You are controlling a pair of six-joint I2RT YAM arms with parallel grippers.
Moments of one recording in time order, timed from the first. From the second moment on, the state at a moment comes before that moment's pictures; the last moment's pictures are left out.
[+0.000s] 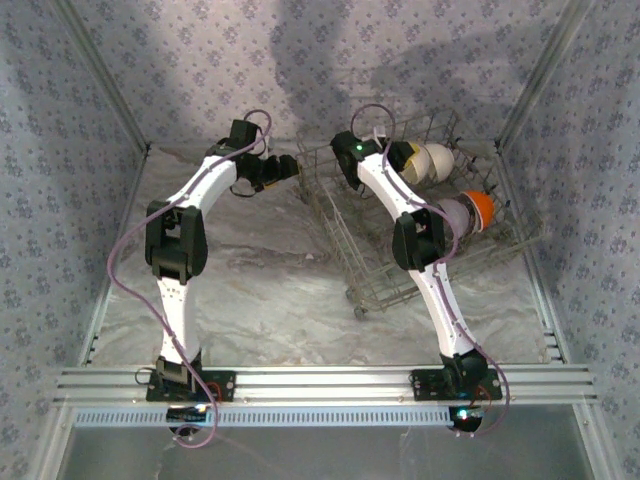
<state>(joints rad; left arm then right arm) -0.27 2.17 1.88 -0.64 0.46 -0.49 0.44 2.61 2.54 -1.25 1.54 -0.11</state>
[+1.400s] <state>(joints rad) -0.28 2.17 1.88 -0.67 0.46 -0.49 0.46 2.61 2.49 -1.34 1.25 0.08</state>
